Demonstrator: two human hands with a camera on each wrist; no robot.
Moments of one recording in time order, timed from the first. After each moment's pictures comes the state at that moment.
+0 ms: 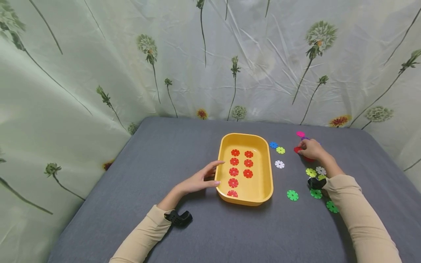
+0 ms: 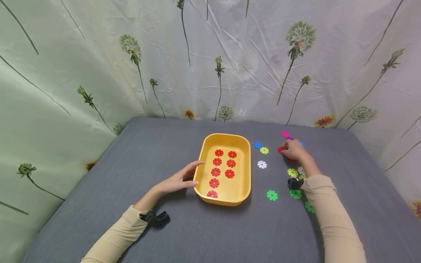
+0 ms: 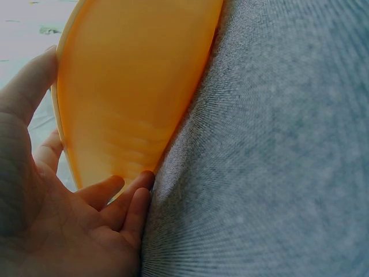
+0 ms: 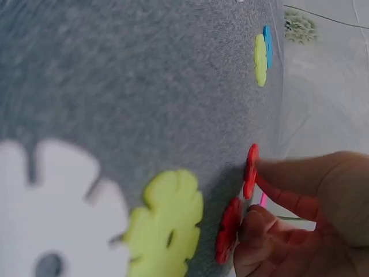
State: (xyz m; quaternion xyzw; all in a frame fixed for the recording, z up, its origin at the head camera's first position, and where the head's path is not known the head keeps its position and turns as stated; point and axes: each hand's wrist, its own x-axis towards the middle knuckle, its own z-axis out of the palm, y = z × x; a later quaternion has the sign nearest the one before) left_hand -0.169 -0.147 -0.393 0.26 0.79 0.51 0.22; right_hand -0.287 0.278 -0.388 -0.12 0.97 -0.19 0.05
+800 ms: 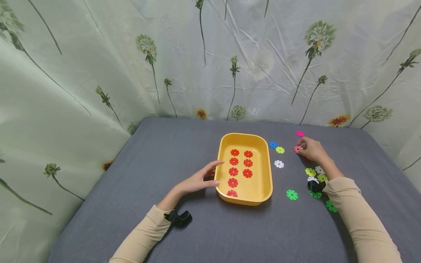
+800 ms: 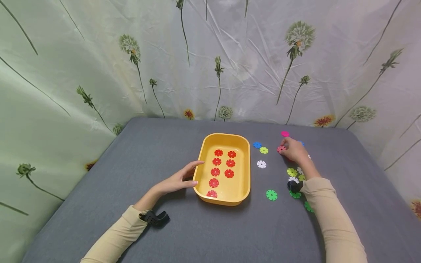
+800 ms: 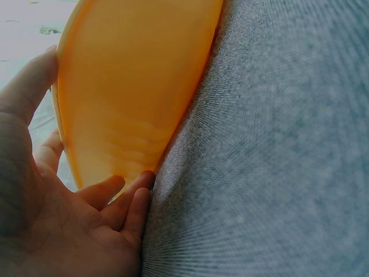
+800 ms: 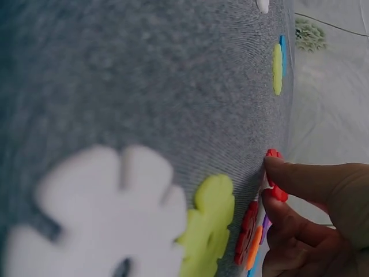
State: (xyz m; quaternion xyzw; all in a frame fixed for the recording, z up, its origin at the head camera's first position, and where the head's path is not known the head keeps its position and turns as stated) left_hand -0.169 -0.147 -0.393 0.26 0.79 0.51 0.22; right_hand -0.278 0.277 -0.390 -0.08 0.97 -0.23 0.05
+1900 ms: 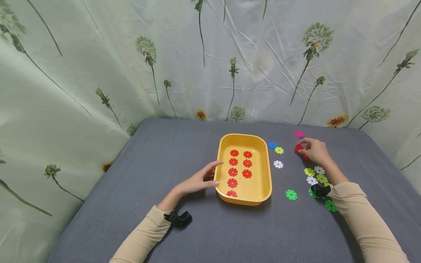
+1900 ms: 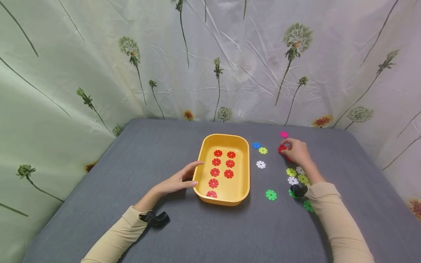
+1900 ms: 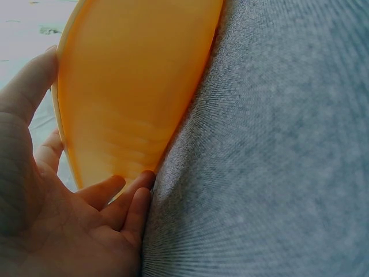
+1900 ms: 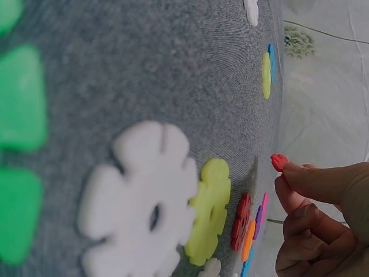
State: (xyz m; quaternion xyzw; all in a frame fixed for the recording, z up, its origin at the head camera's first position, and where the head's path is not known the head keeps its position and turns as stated) left_hand -0.168 -0.147 -0.395 0.26 0.79 0.51 0.22; right_hand -0.263 0.279 -0.388 -0.09 0.96 -0.25 -0.03
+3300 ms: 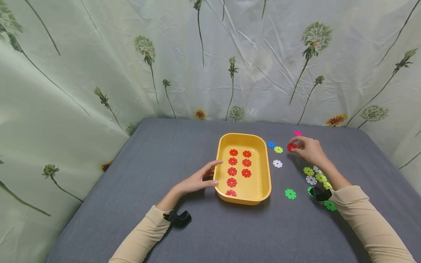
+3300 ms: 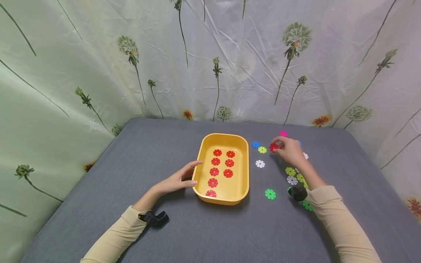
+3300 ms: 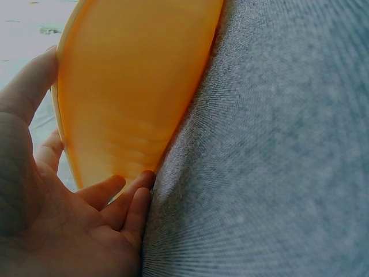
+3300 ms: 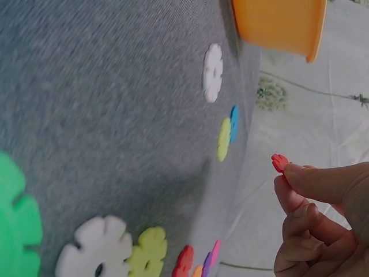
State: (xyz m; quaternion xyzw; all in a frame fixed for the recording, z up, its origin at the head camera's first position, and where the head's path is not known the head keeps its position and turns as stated) left_hand -0.183 -0.149 -0.423 0.26 0.79 0.52 0.21; right_hand -0.247 0.252 -0.367 -0.12 0.96 -0.25 -0.04
